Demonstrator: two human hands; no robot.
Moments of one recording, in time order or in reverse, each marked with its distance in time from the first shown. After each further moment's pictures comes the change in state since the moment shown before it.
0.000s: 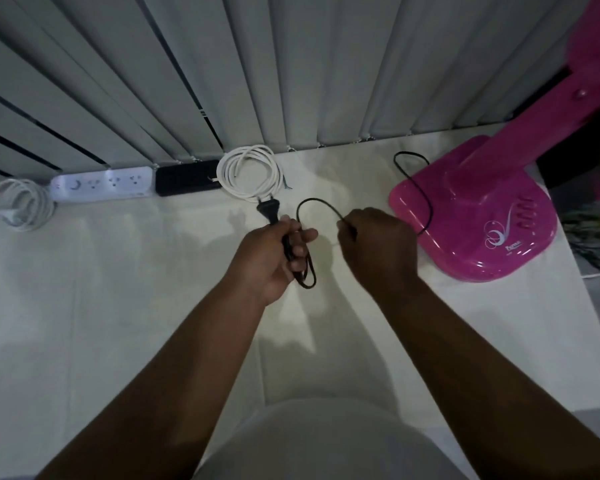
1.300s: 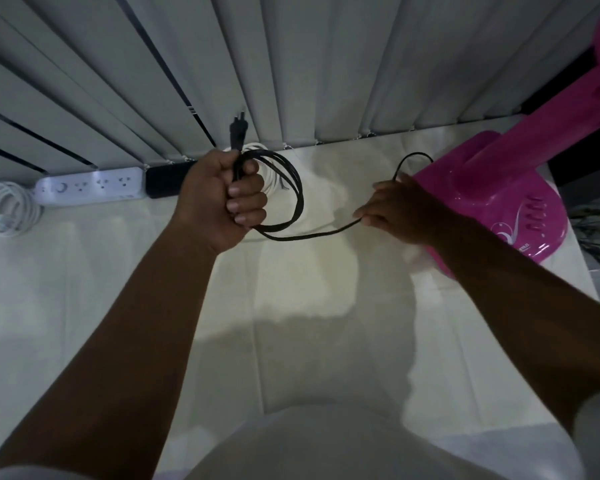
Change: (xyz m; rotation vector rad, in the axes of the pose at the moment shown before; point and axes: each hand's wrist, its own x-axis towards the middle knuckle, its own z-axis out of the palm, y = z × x) left_hand 0.026 0.087 -0.017 0.049 -0.385 0.096; right_hand 0.075 0.116 0.043 -0.070 -0.531 -0.399
